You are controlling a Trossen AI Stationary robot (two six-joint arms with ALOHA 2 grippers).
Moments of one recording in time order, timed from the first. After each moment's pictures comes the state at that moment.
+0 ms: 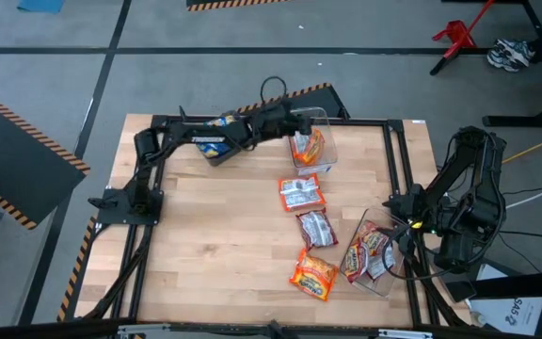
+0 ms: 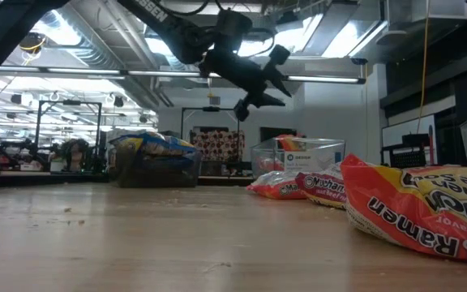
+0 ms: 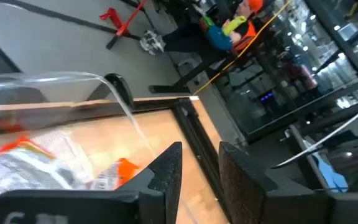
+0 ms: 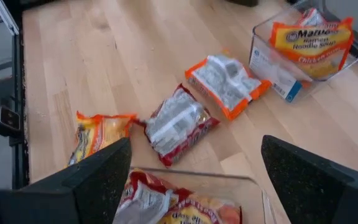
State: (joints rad) left arm 0.38 2.00 1.48 0.30 -0.14 -0.91; right arm 1.13 1.08 1.20 -1.52 0.82 1.50
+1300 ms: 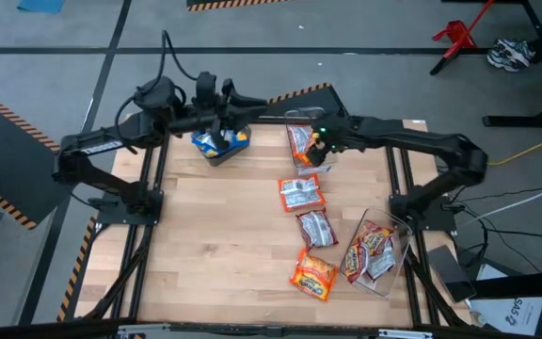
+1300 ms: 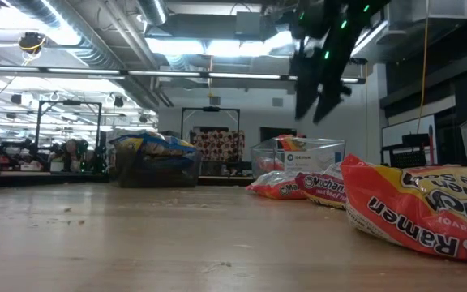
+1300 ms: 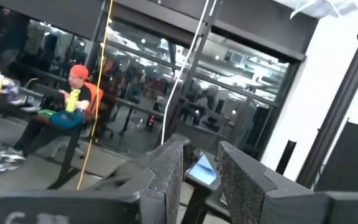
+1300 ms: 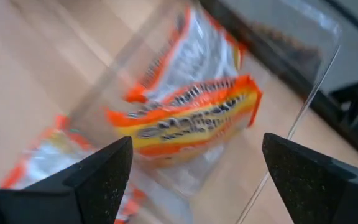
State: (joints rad) left arm 0.21 1.28 1.48 0.10 0.12 -0.41; right arm -0.41 1.49 1.20 -0.74 0.22 0.28
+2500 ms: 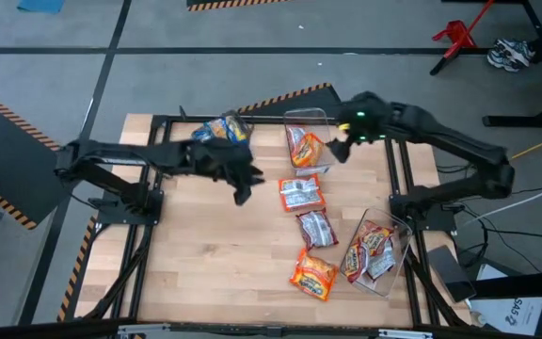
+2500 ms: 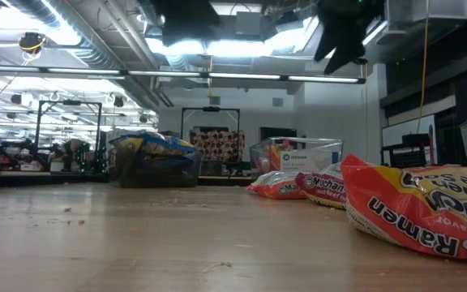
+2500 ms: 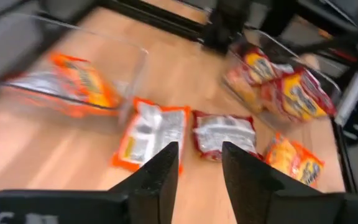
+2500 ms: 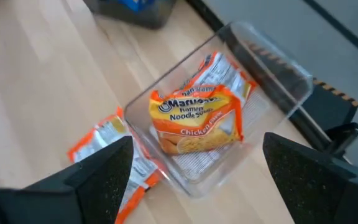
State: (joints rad) left arm 0.06 1.30 1.16 -0.39 -0.06 -0.33; right arm -0.46 1.27 1.31 -0.91 0.03 0.10
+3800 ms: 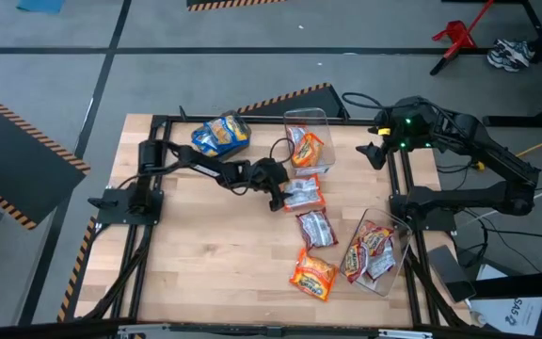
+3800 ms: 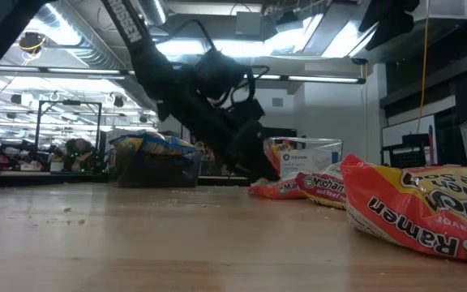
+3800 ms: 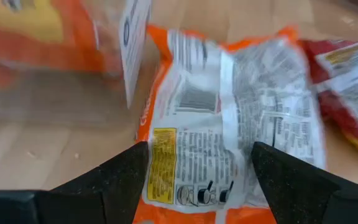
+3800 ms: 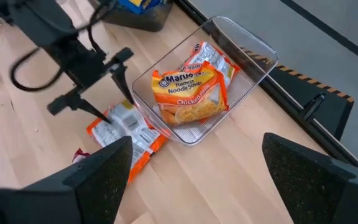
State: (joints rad) left arm 0.19 2.01 1.03 0.37 0.02 -0.08; right arm -0.46 0.97 1.31 -1.13 0.03 0.15
